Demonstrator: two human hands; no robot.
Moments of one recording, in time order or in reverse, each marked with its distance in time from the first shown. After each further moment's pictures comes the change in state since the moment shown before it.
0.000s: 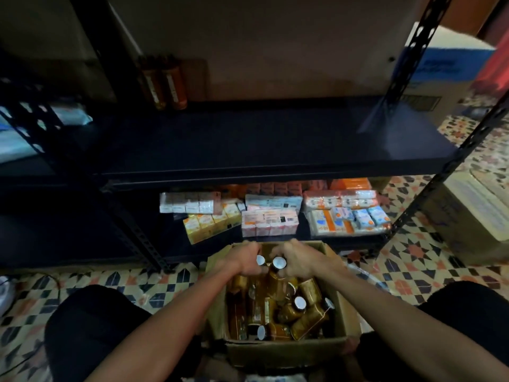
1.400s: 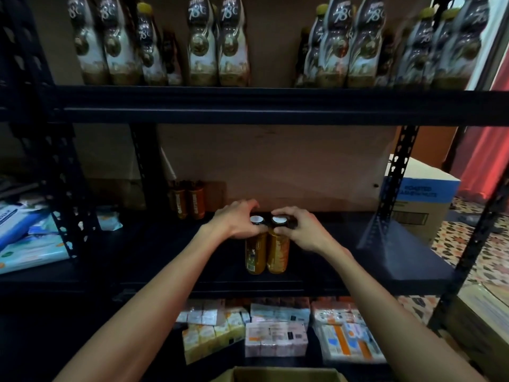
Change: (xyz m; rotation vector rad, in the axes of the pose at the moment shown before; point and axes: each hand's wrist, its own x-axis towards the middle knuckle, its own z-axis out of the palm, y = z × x) left_hand -0.030 0.065 -0.335 0.123 0.533 0.063; right_hand -0.053 -0.148 -0.318 0.277 0.713 -0.336
